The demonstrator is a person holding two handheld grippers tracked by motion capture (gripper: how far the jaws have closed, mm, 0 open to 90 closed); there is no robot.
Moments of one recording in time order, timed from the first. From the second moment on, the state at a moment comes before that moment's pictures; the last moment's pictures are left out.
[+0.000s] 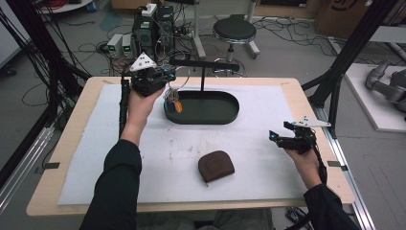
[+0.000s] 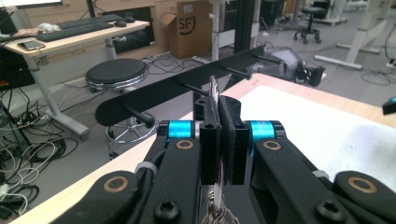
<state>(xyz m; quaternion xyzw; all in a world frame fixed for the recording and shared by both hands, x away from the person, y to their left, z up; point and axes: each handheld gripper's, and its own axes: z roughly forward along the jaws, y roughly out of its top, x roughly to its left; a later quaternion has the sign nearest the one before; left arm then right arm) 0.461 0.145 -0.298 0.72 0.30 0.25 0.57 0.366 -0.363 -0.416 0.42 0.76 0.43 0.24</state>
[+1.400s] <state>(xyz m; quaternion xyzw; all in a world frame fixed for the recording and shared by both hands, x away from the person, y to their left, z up) 0.496 0.164 -0.334 0.68 0.37 0.22 0.59 0.368 -0.361 -0.417 0.42 0.76 0.43 0.24</state>
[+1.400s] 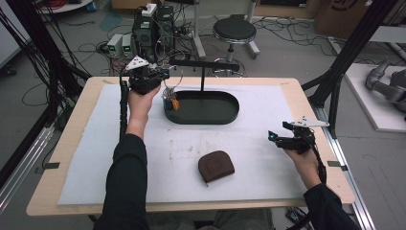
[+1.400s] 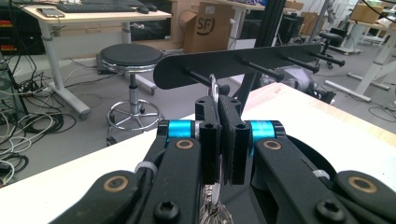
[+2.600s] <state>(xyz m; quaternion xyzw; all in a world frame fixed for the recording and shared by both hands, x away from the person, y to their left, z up) 0.478 0.166 -0.321 0.70 0.37 0.28 0.55 0.367 -0.360 -0.417 0.42 0.76 0.43 0.24</state>
